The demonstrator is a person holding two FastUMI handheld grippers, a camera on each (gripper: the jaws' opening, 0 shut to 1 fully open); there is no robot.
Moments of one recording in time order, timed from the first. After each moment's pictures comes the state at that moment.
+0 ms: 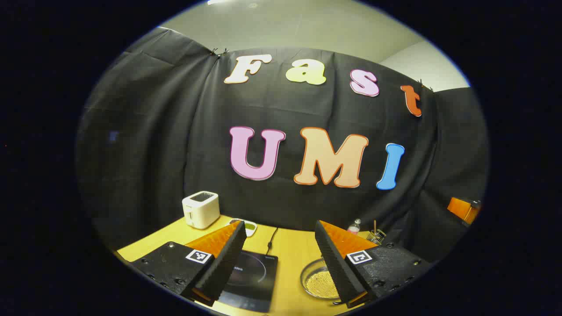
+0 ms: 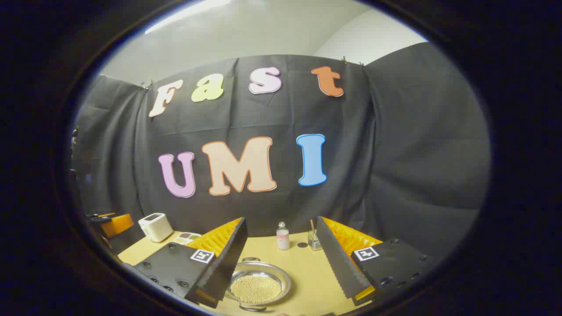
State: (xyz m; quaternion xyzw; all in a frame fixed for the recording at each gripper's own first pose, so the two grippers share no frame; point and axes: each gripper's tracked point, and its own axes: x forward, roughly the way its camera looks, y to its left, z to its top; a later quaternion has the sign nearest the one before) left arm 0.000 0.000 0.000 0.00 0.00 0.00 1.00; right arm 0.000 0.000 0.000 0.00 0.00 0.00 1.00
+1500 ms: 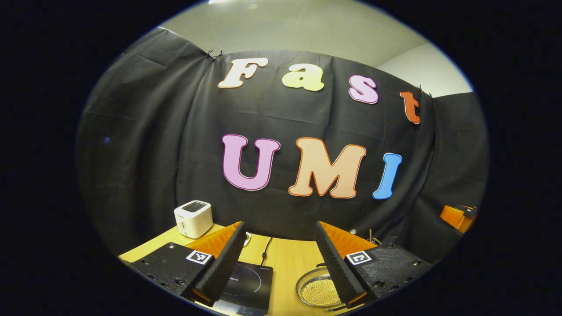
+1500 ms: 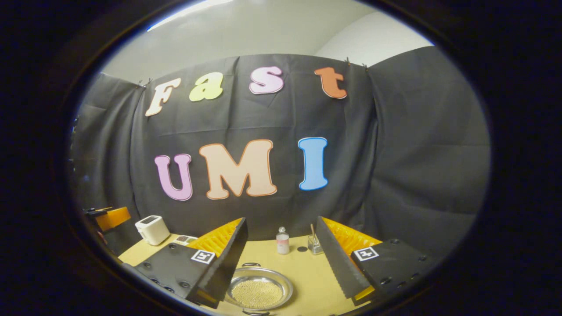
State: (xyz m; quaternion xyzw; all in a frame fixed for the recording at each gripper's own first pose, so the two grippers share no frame) left arm 0.011 -0.021 0.019 -0.01 0.00 -0.01 1.00; right arm 0.016 0.007 0.021 0.00 0.01 0.01 1.00
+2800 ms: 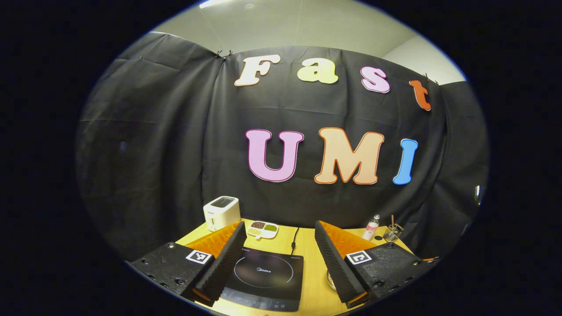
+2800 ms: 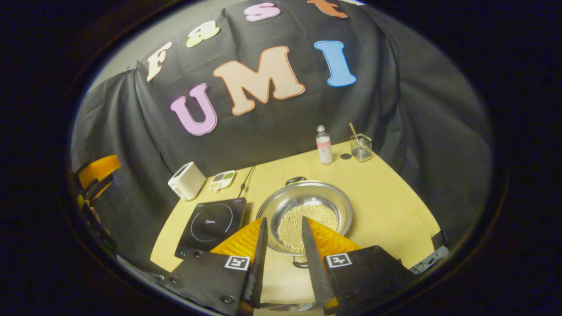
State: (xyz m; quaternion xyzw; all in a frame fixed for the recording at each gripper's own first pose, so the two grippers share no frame) left arm -0.021 0.042 0.000 0.03 0.03 0.04 1.00; right arm -0.042 0.090 -0.219 0.07 0.30 0.10 0.95
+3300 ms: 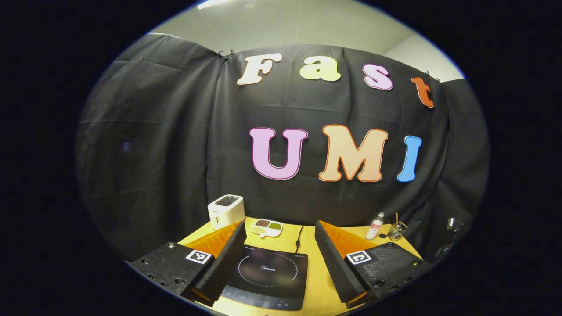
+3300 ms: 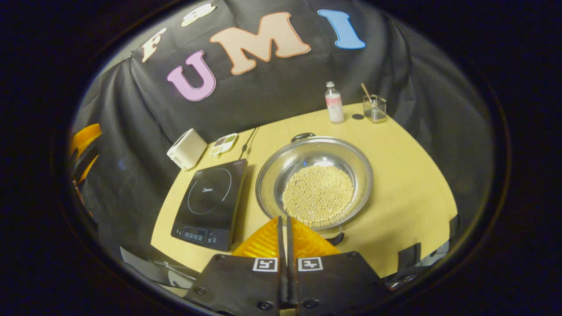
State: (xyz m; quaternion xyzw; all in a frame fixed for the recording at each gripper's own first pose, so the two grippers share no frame) left arm -0.024 0.051 -0.003 0.03 0.03 0.06 1.00; right arm -0.055 0.109 -0.304 0.08 0.41 0.12 0.90
